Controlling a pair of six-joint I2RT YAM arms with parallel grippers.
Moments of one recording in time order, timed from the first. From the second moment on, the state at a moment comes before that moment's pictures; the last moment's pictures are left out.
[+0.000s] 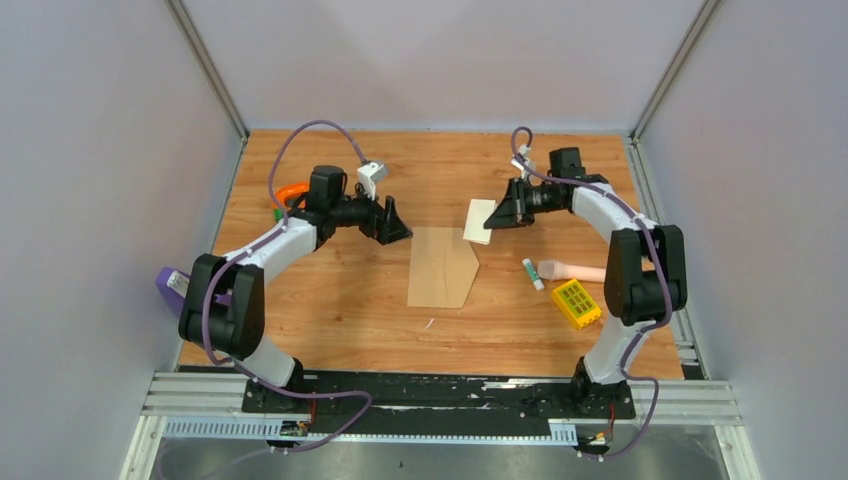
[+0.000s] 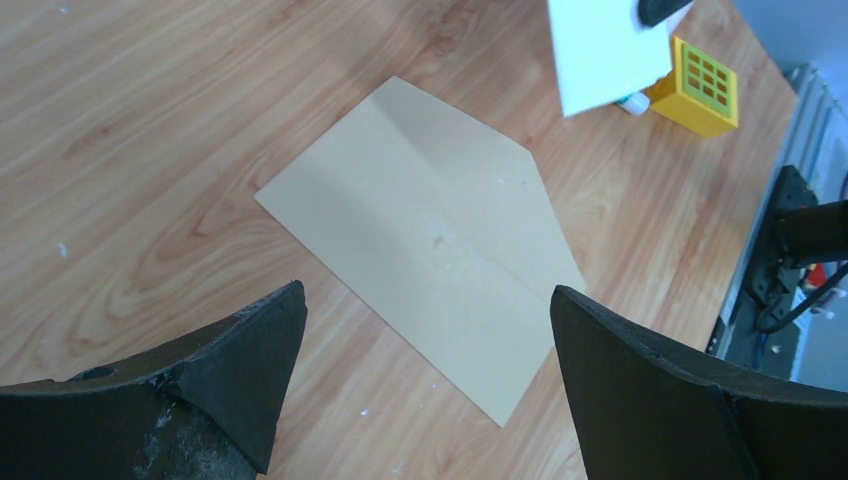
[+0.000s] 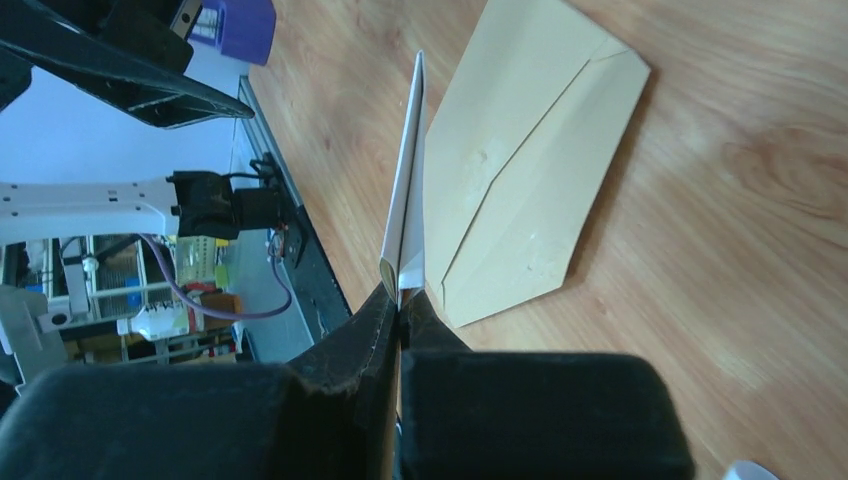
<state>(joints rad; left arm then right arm) -0.28 1.56 0.98 -0.03 0.76 -0.02 0.09 1.79 1.28 -0.50 -1.05 0.14</state>
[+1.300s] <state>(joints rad) -0.28 1.64 0.73 0.33 0.70 -0.40 0.26 2.07 1.31 -0.66 -0.94 0.07</state>
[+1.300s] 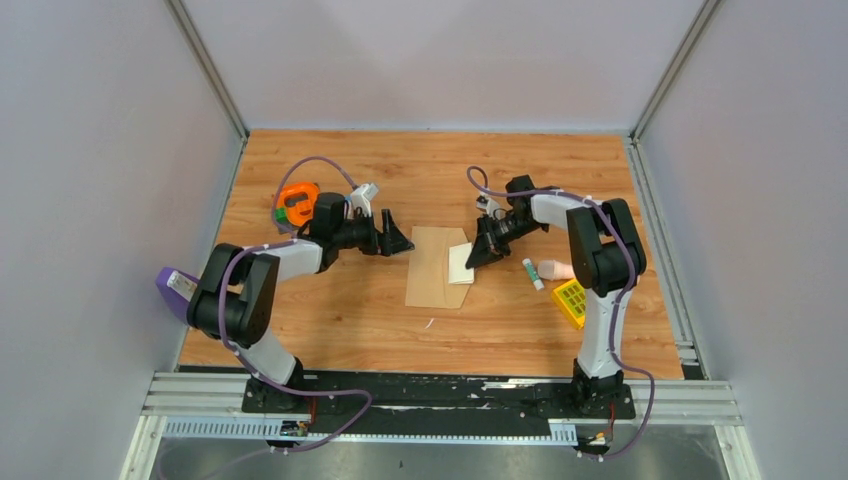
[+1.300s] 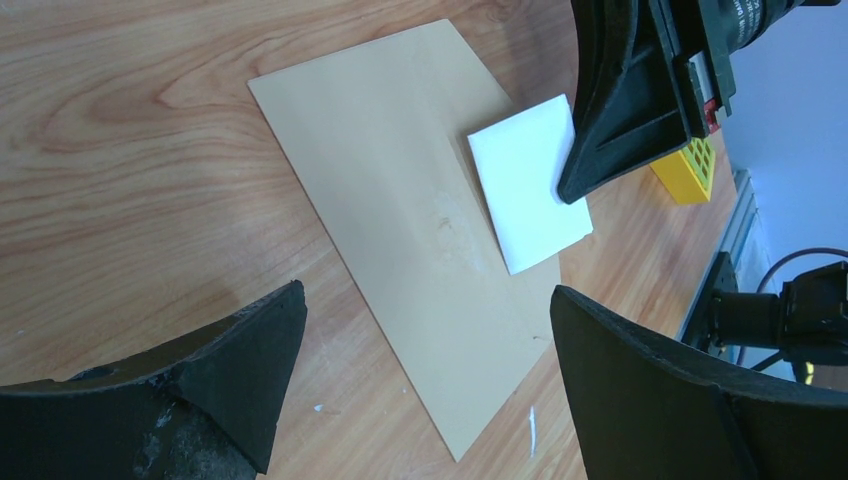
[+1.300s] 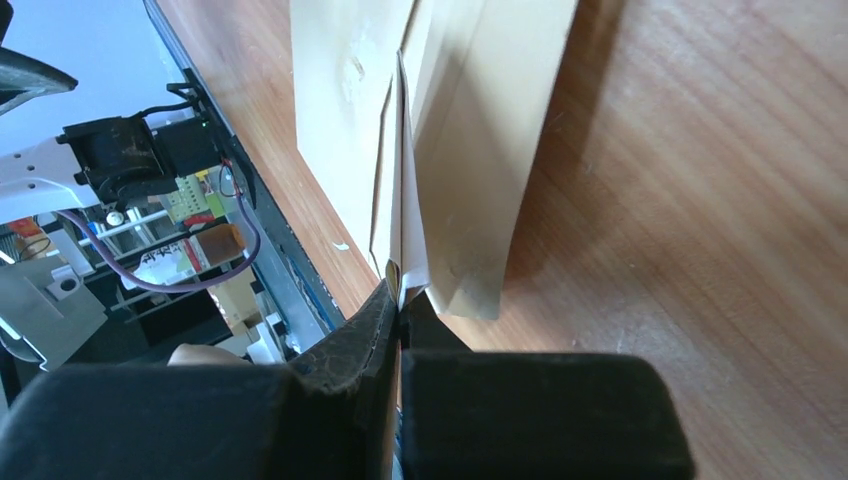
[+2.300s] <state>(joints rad) -0.37 1.74 0.76 0.31 0.67 -0.40 0.26 2.09 1.34 -0.67 -0.91 0.10</state>
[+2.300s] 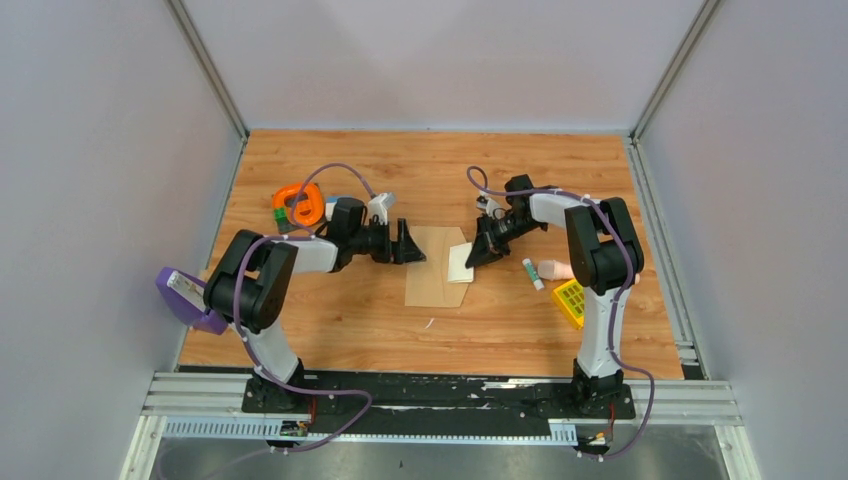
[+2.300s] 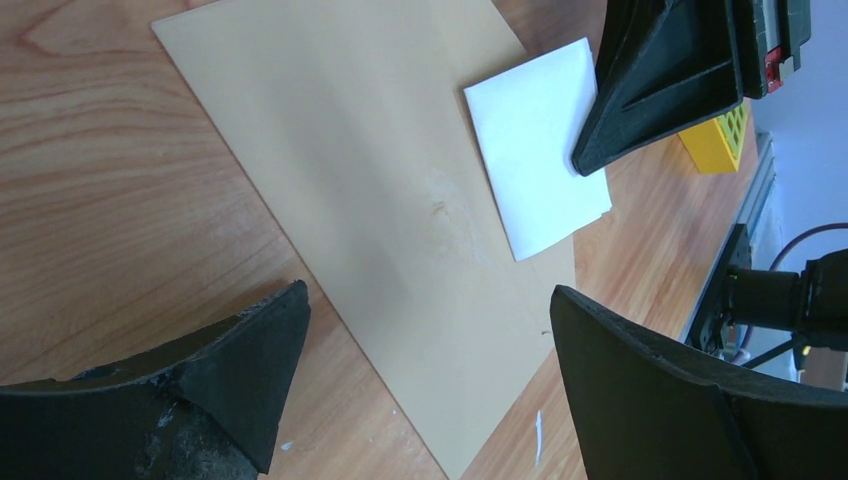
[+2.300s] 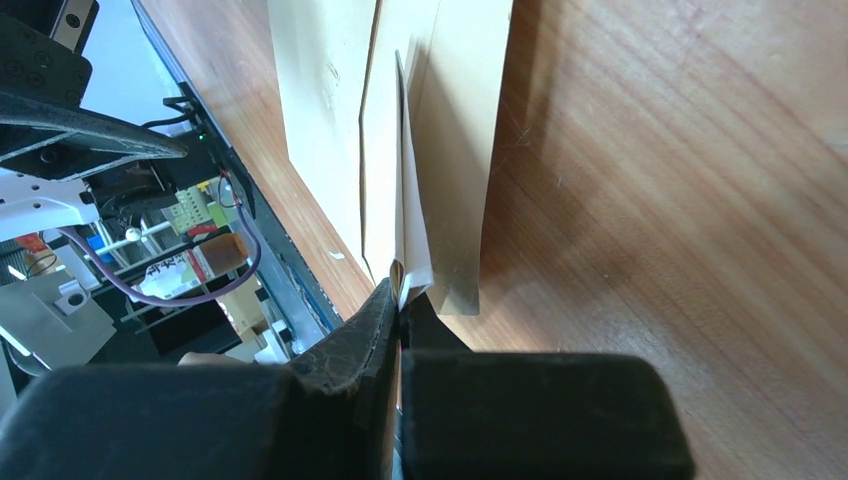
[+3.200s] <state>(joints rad) -0.40 1.79 0.79 0.35 0.72 -0.42 0.28 2.14 1.36 -0.67 -0.95 0.11</state>
